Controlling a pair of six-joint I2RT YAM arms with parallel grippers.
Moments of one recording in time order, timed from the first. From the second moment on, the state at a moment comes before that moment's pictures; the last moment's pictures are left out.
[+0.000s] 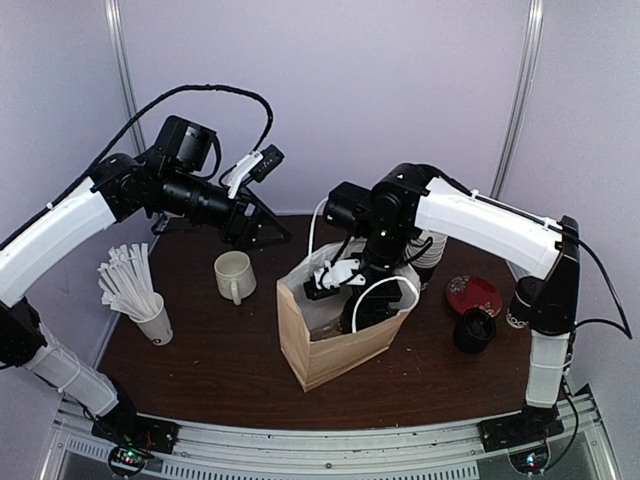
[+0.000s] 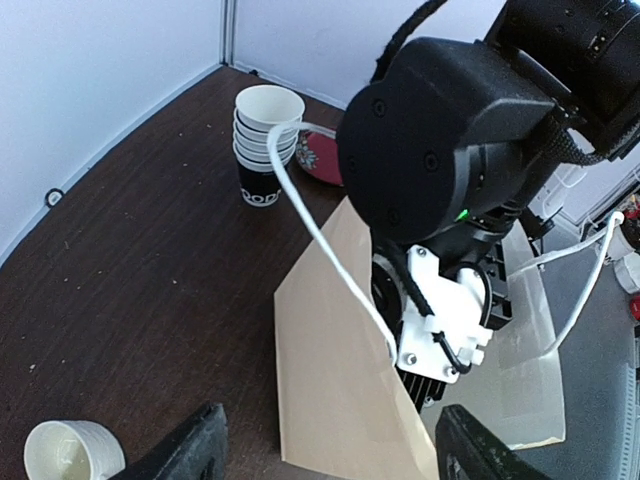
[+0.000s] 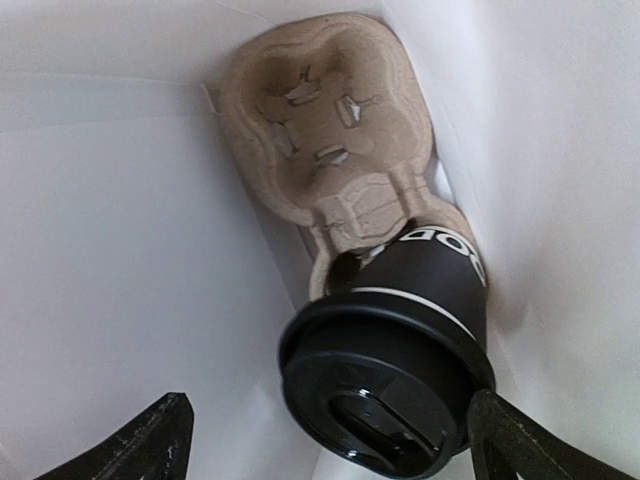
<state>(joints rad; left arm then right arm) -0.75 1.43 1.60 -0.80 0.45 0.06 0.97 1.96 2.01 -1.47 -0.10 -0.71</state>
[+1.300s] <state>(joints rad) -0.79 1.67 1.64 -0.52 0.46 -0.11 1.00 1.86 2.17 -1.50 -0.17 -0.73</state>
